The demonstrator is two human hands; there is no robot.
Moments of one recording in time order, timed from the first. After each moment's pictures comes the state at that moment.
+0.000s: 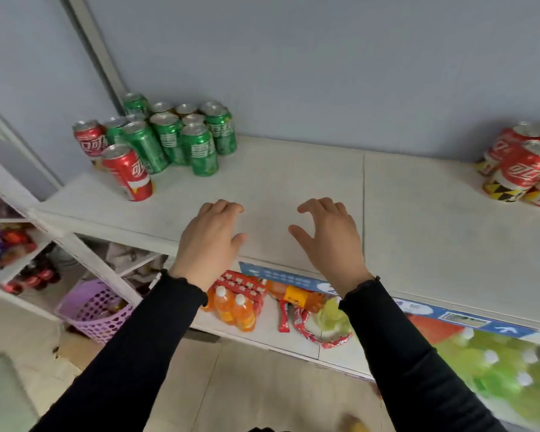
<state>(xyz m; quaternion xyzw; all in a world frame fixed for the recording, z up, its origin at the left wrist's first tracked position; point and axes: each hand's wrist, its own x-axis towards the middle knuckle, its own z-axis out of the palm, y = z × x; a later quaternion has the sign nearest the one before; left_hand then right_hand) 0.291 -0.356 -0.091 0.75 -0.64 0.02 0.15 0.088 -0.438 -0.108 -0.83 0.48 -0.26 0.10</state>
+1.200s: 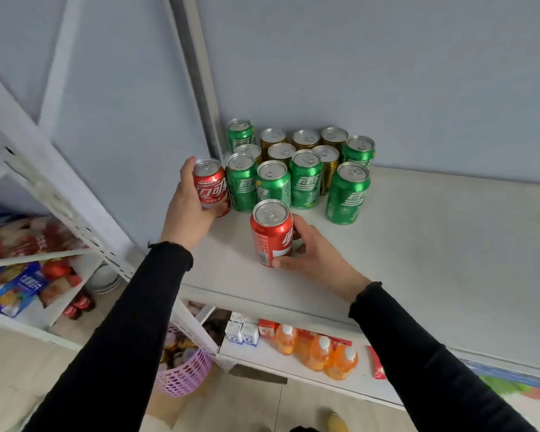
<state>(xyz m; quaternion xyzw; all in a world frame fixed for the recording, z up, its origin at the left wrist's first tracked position) 0.685 -0.437 -0.099 0.75 -0.50 -0.10 0.42 0.430 -0.472 -0.130 -0.76 0.35 -0.24 0.49</state>
